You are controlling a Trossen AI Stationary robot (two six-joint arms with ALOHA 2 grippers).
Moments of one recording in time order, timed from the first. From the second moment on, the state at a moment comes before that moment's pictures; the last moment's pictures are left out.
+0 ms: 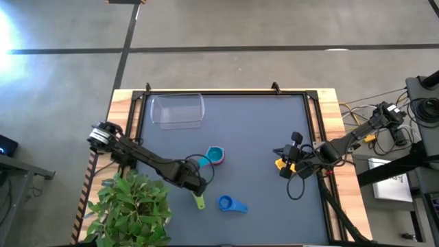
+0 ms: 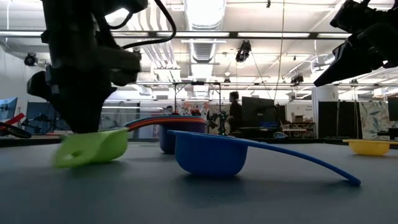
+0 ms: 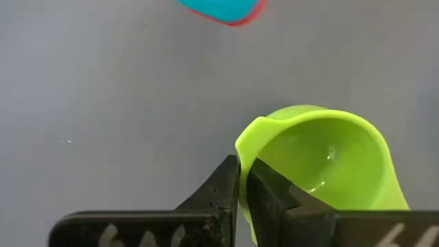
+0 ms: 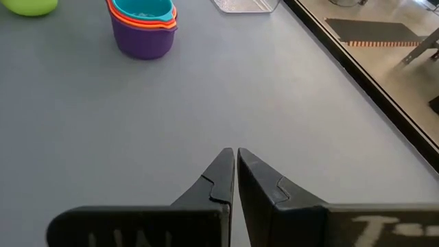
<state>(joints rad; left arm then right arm) -0.40 1.75 1.06 -0.73 -0.13 -1.32 0.53 0.89 0.47 -0.46 0.78 0.47</state>
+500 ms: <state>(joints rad) -0.36 1.70 1.24 -0.91 -0.13 -0.89 0.53 0.89 0.47 -0.46 0.79 0.47</state>
